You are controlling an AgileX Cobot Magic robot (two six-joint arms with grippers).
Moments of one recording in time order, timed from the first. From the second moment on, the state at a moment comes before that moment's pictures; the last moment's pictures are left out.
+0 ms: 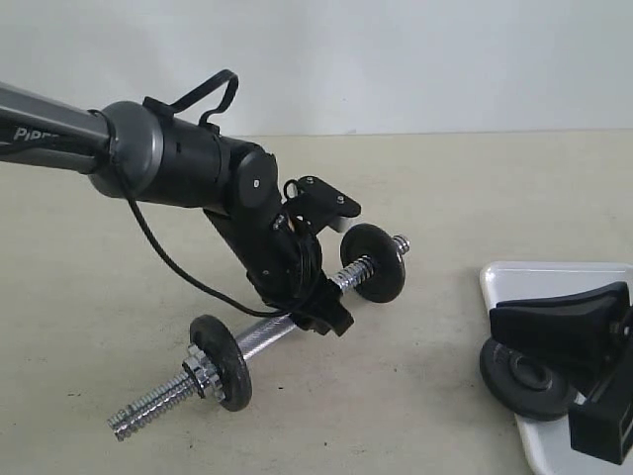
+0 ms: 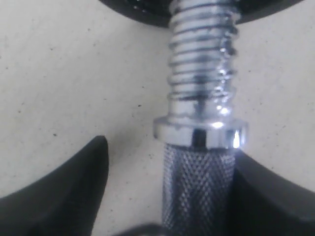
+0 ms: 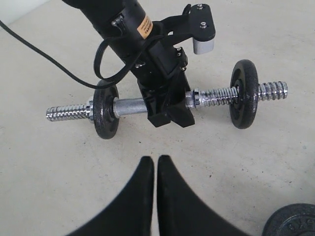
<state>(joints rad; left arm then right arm) -0.65 2.11 -1.35 -0.18 0.57 0.31 0.14 0.81 -0.30 -1.74 -0.69 1.67</state>
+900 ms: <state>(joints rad) -0.65 2.12 -1.30 -0.19 0.47 0.32 0.14 0.81 -0.30 -1.74 -0.69 1.67</state>
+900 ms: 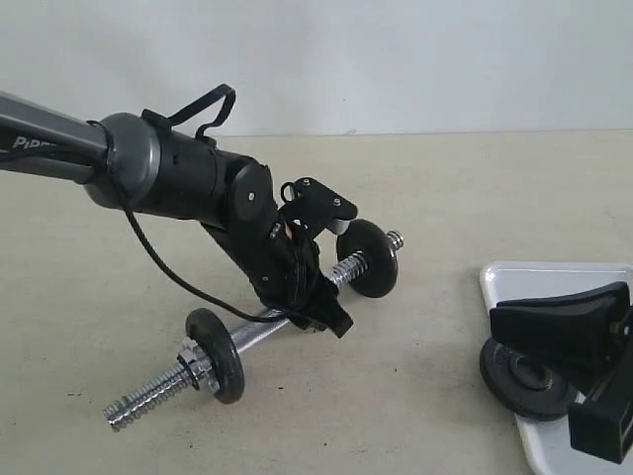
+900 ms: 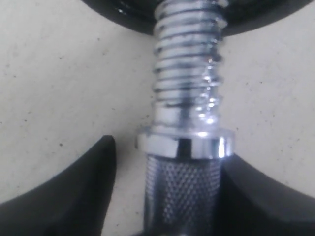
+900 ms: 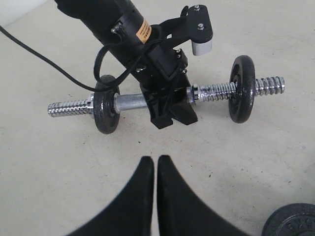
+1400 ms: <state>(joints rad) -0.65 2.11 -1.28 -0.19 0.42 0.33 0.14 0.81 -0.30 -1.74 -0.67 1.67</state>
